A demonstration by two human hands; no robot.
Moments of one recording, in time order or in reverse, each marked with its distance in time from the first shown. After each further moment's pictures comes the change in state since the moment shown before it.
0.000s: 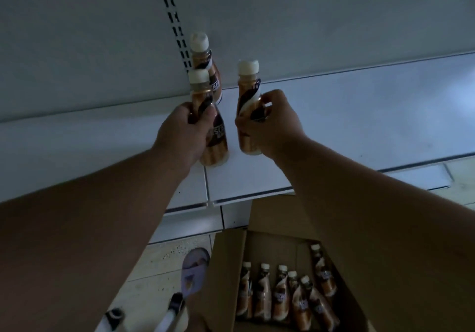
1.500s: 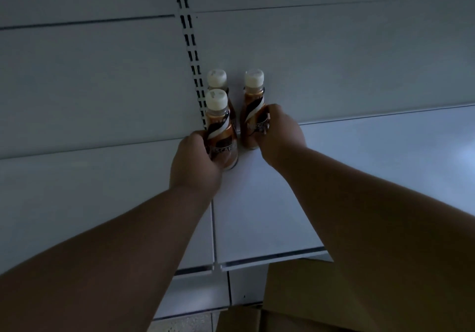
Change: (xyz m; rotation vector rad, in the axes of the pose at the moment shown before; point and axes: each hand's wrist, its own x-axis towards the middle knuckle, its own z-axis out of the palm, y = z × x) left_hand 0.059 -0.045 0.029 0.242 0.269 0.306; right_hand 0.092 0.011 0.031 -0.355 0.147 -0.258
